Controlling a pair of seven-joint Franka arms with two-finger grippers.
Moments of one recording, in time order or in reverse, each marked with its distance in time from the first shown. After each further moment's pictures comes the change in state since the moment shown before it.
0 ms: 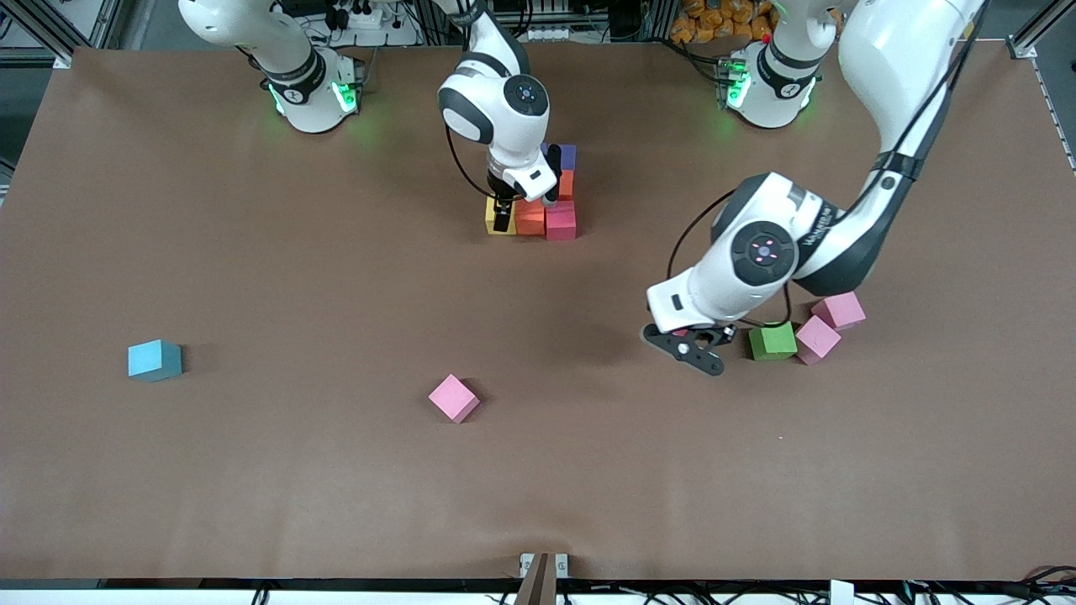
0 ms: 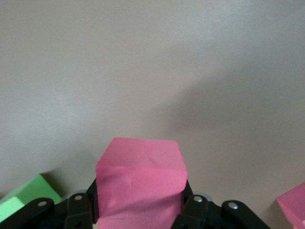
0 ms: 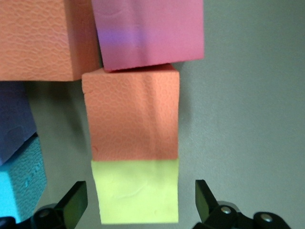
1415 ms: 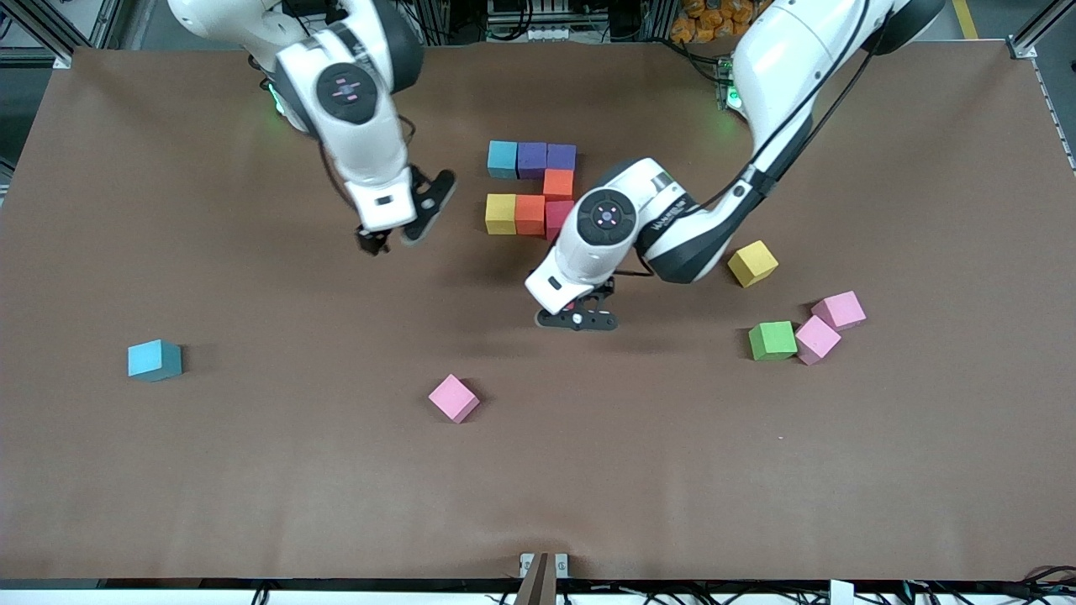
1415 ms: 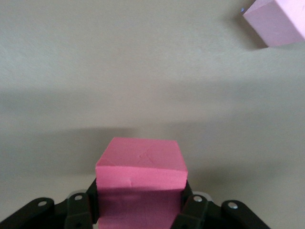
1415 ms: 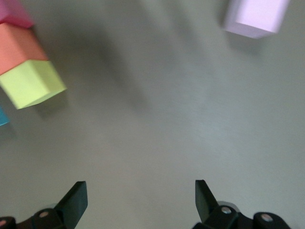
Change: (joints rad) left arm -0.294 0.174 0.004 0.142 -0.001 0.115 -0.750; right arm -0.440 -0.351 -0.013 0.038 -0.001 -0.298 0.001
